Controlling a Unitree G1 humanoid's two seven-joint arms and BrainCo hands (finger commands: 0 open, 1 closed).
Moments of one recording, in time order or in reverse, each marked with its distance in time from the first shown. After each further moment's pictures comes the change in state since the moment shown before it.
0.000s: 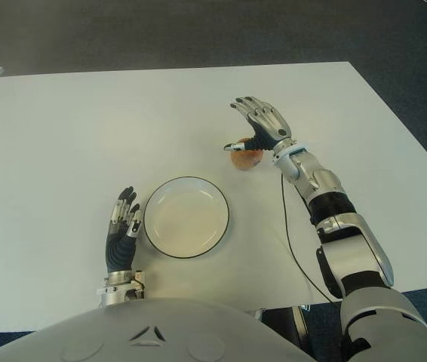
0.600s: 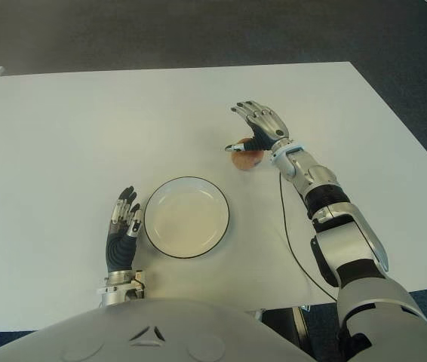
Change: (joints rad) left arm -0.001 0.000 0.001 -0.001 0.008 0.002 0.000; right arm -0.073 0.015 0.071 0.162 0.002 0.003 -0.044
